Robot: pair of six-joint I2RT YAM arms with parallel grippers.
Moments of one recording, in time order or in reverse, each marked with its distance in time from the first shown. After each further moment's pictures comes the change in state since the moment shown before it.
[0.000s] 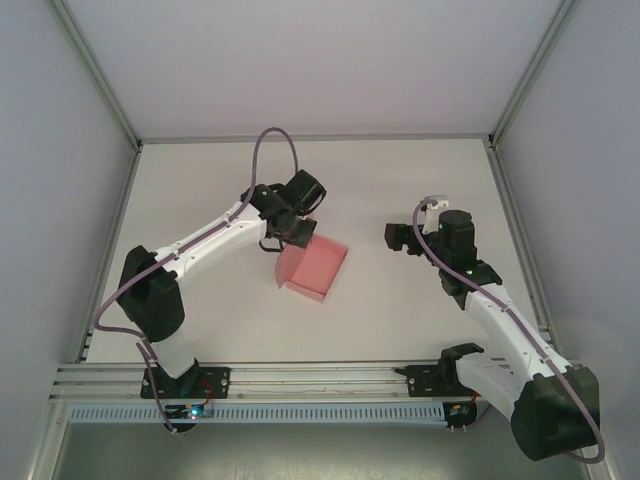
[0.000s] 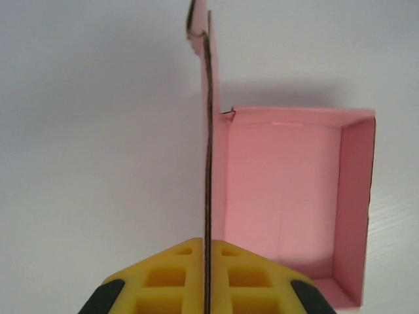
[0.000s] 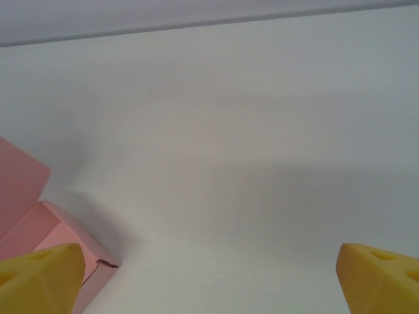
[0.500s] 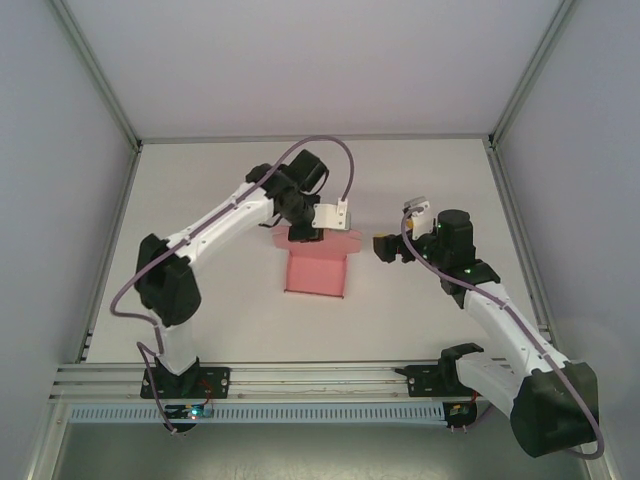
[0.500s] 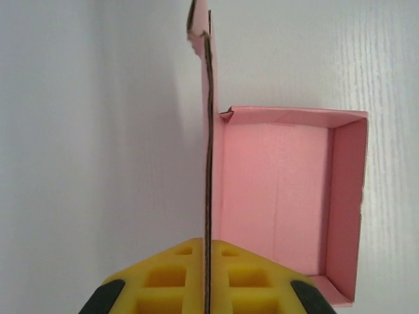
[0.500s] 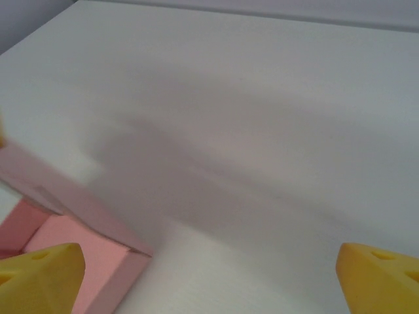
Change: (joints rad) left arm 0.050 0.170 0.265 -0.148 0.409 1.160; right arm 0.000 0.024 -0.006 0.023 -0.286 -0.204
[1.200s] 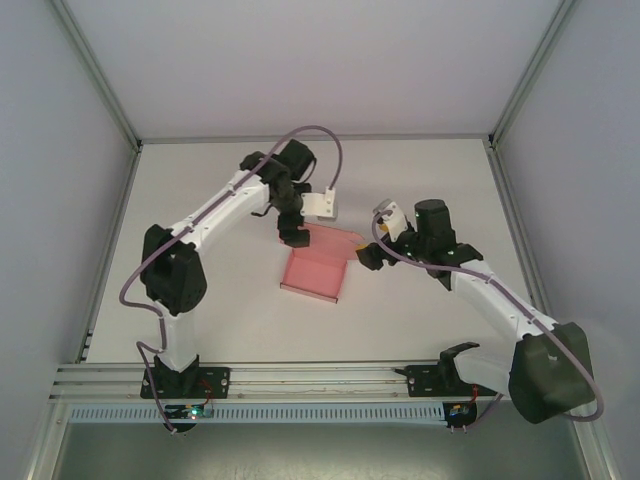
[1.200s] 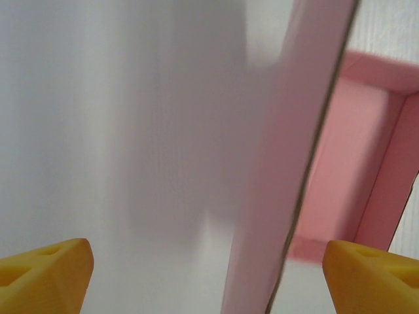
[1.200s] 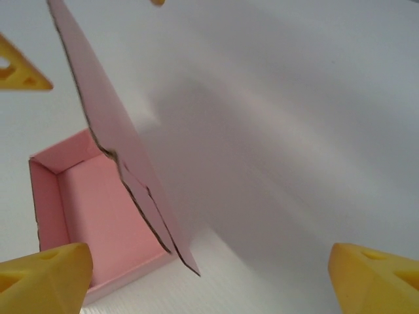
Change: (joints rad) left arm 0.116 0.019 0.009 -0.045 -0.059 0.000; right arm 0.118 0.191 0.132 -0.100 -0.085 -0.233
